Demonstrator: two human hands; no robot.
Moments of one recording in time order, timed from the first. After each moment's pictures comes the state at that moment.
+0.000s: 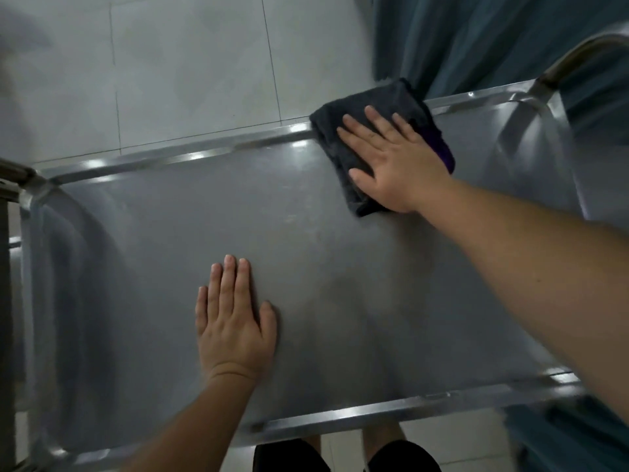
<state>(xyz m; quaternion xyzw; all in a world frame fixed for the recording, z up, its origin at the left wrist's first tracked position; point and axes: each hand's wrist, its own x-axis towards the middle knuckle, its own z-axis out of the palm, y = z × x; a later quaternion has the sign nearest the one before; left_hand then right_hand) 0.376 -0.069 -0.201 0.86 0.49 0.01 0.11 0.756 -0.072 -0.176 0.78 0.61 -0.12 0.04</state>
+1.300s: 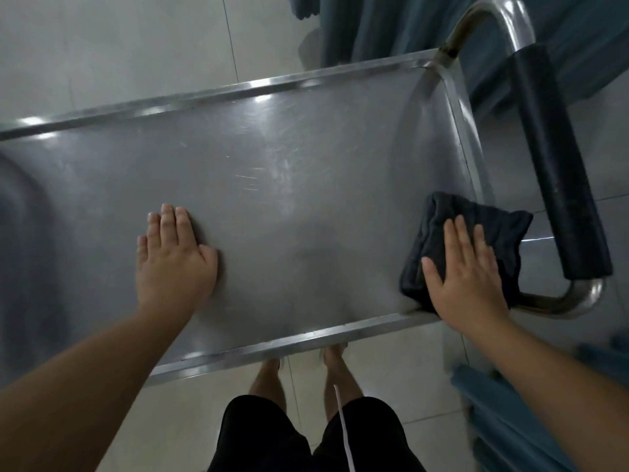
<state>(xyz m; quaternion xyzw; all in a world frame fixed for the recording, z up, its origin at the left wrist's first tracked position) 0.400 -0.071 -0.177 0.87 0.49 -0.08 0.08 0.695 -0.414 -0.164 0.93 0.31 -0.19 0.02</state>
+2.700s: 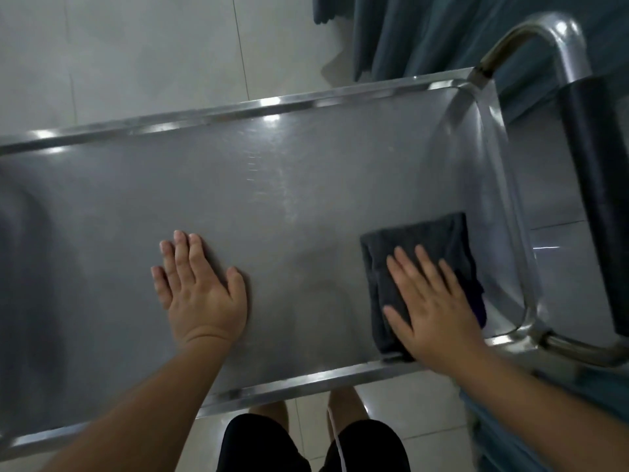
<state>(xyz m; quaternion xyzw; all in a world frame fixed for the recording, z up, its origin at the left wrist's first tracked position) 0.414 -0.091 -0.205 0.81 0.57 0.04 0.12 0.659 -0.355 -0.177 0.84 0.53 -0.15 0.03</state>
